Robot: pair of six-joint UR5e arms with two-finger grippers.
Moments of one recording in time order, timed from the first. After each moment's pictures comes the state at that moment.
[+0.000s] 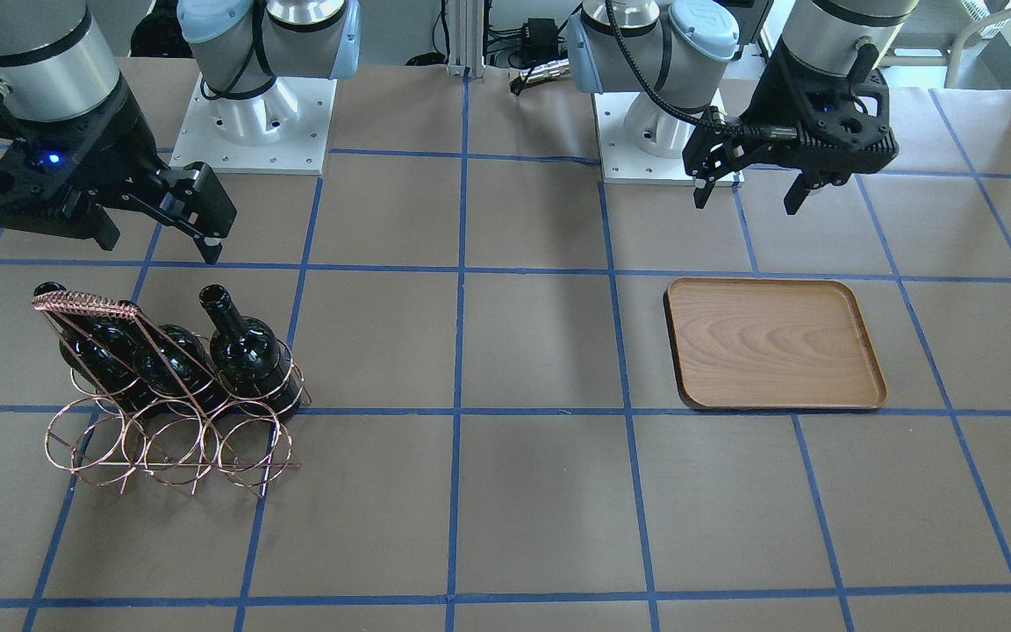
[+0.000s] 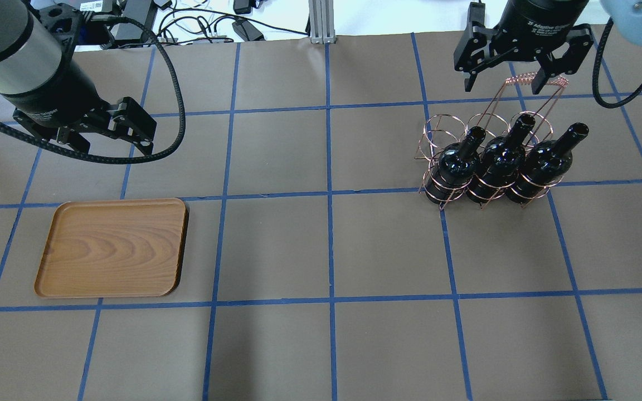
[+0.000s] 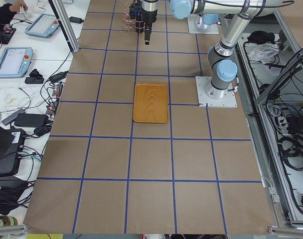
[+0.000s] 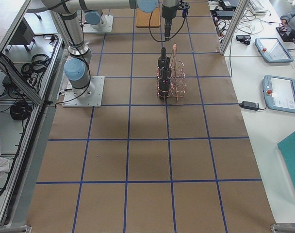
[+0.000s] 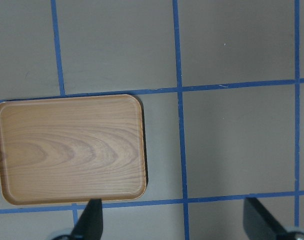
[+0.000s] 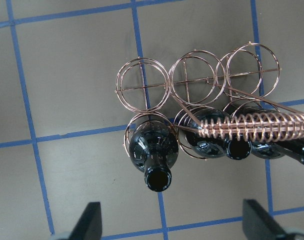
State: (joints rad) left arm -1.48 -1.46 -1.66 -1.55 1.57 0.15; right arm 1.55 -1.49 1.44 -1.55 -1.59 0.11
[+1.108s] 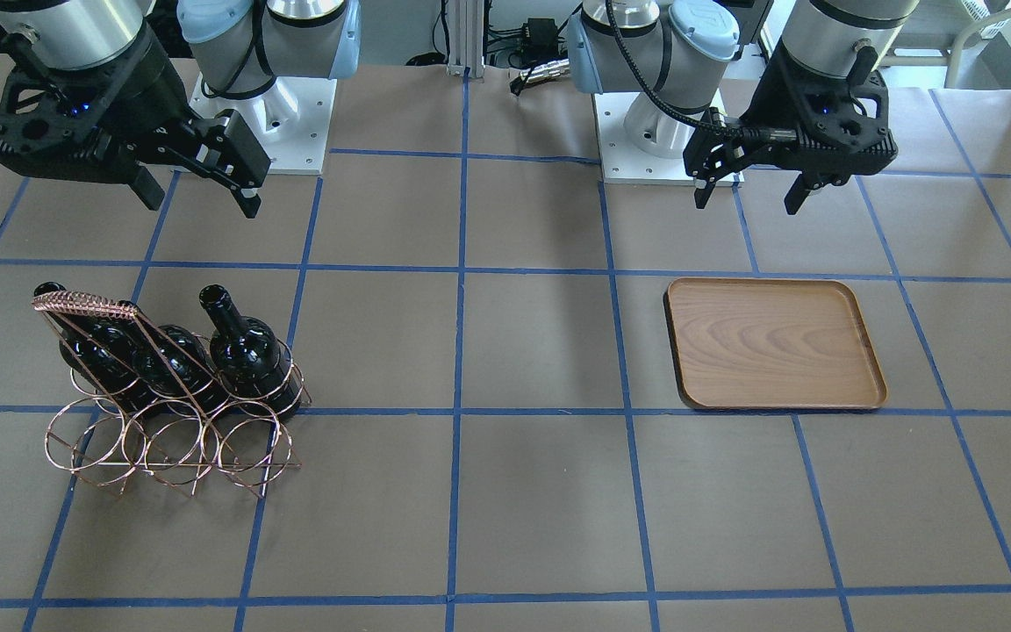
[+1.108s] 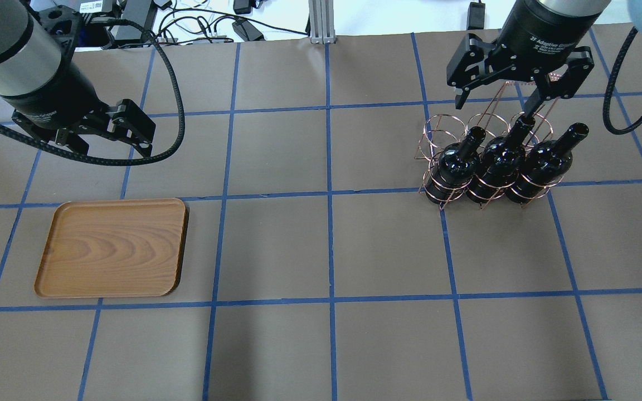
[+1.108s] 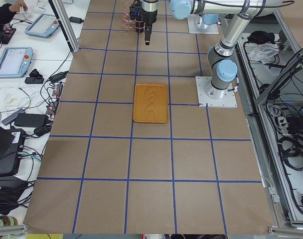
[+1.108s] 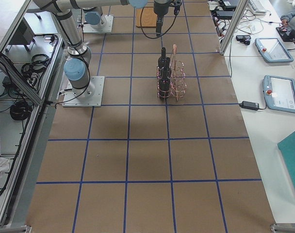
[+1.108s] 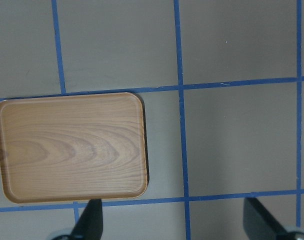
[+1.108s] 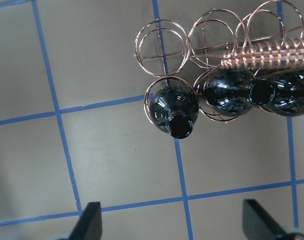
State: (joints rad) left arm -1.48 -1.46 -1.66 -1.55 1.58 0.15; right arm 1.56 -1.57 1.48 -1.48 -1.53 0.15
